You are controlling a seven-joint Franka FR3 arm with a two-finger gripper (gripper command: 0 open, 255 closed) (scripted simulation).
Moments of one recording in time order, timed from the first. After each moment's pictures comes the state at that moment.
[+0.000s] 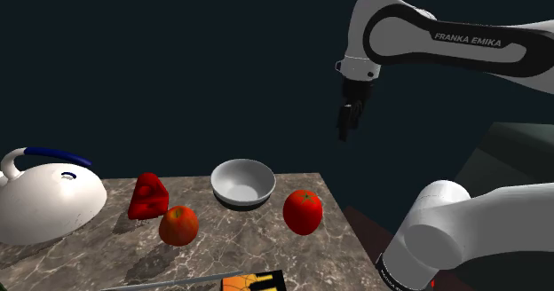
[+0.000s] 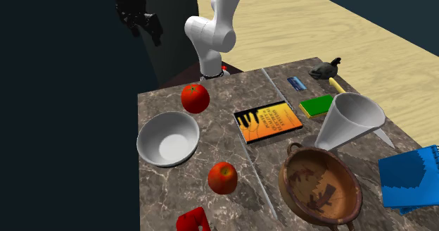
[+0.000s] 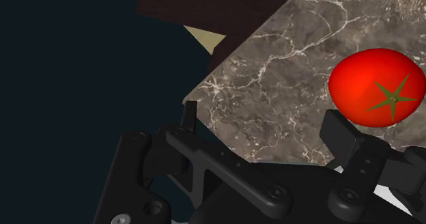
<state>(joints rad) 0.01 -0.81 -0.03 -2.40 -0.09 1.50 -0.16</state>
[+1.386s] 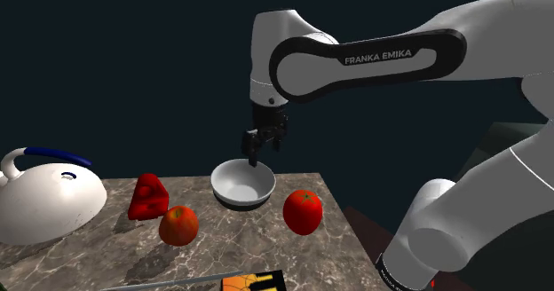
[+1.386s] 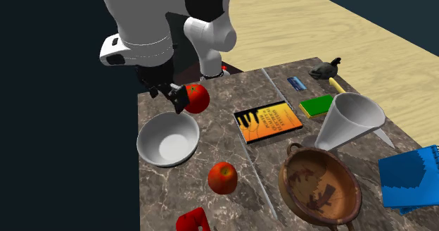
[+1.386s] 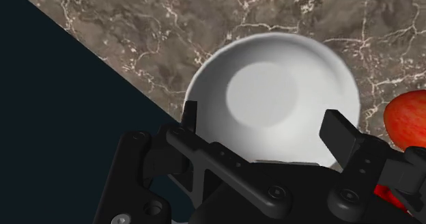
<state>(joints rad) 0.10 -0.39 0.34 -2.25 0.06 1.85 0.30</state>
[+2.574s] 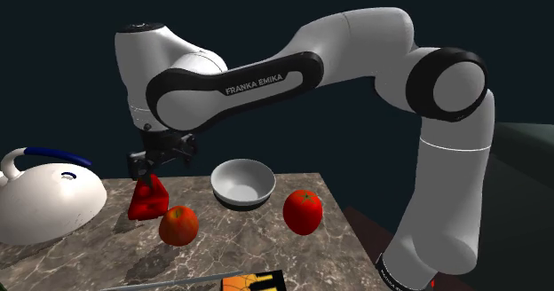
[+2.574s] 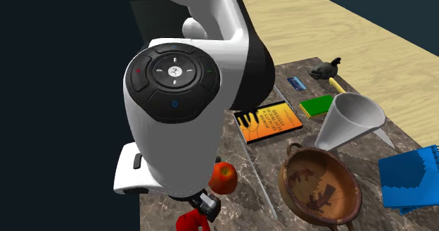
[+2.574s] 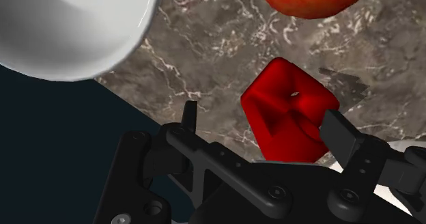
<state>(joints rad) 0.23 0.30 0.53 -1.66 -0.28 1.91 0.79</state>
